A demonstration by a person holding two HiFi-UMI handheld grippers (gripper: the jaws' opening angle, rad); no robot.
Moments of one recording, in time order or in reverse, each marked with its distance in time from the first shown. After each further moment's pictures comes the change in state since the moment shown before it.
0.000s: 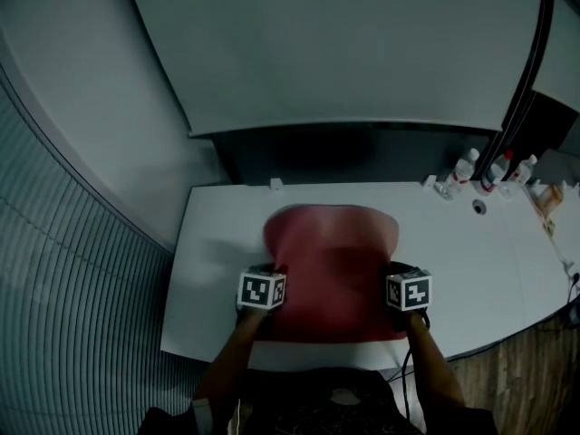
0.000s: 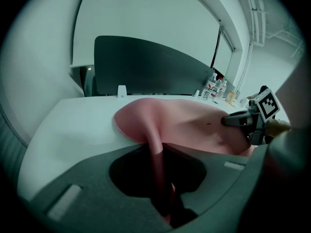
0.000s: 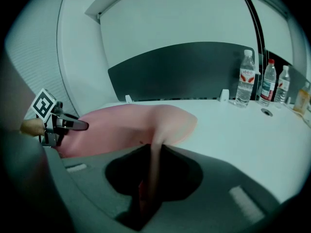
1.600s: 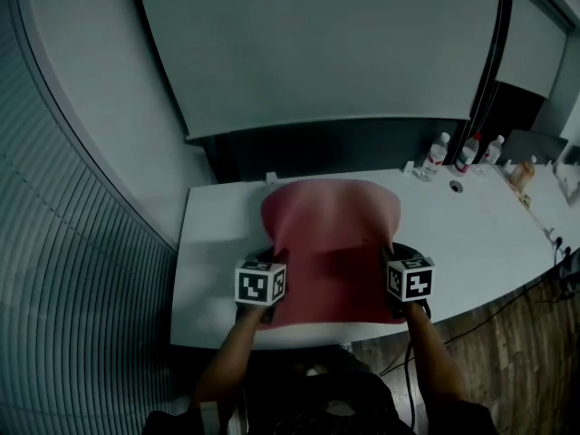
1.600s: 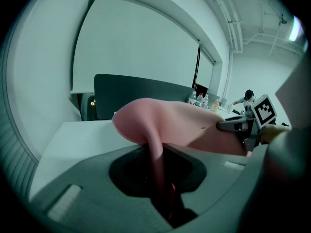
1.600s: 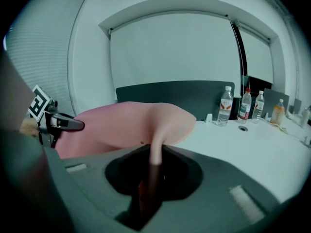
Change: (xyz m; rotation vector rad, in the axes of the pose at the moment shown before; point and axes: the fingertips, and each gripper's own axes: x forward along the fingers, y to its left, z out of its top) left arm -0.104 -0.030 0.020 0.096 -0.212 -0.073; right arm -0.102 0.056 0.012 -0.023 -0.202 -0.140
